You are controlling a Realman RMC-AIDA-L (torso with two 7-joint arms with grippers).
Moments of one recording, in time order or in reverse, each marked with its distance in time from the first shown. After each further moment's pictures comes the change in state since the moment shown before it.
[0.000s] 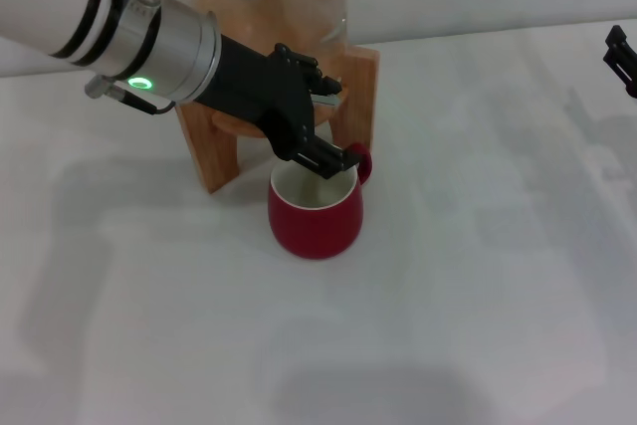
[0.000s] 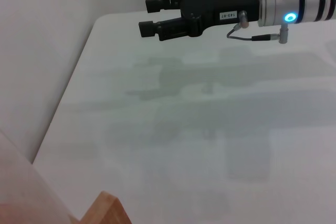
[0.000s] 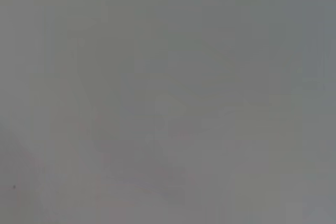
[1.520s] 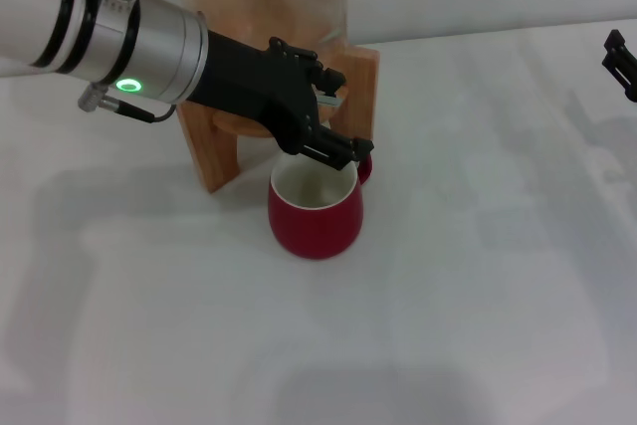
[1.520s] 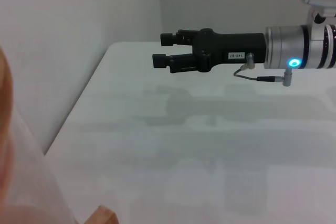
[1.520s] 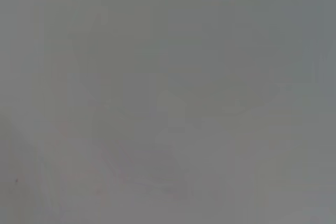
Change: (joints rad) left arm 0.071 0.003 -0.001 0.070 -0.091 -0.008 -0.071; right arm -0.003 0.000 0.000 0.004 -0.009 0.000 -0.002
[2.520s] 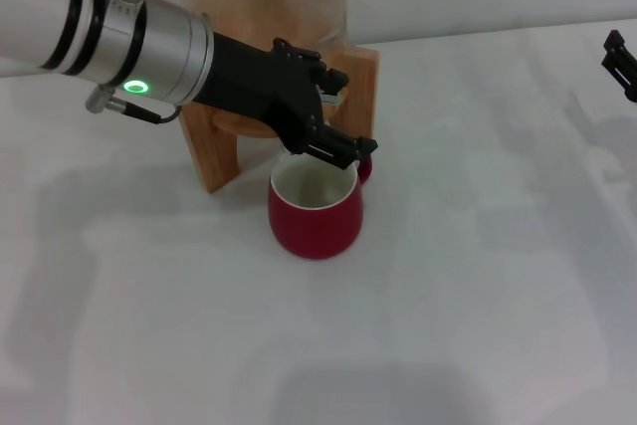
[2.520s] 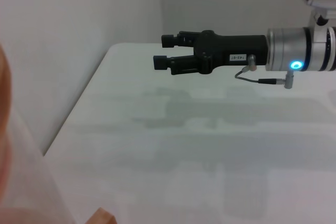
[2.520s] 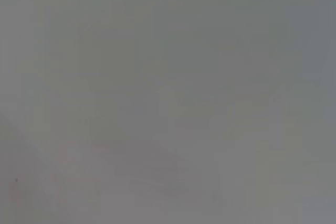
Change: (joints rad) left arm -0.010 -0.001 0.004 -0.031 -0.013 0.020 0.012; right arm 0.001 0.000 0.000 0.001 0.000 0.002 0.000
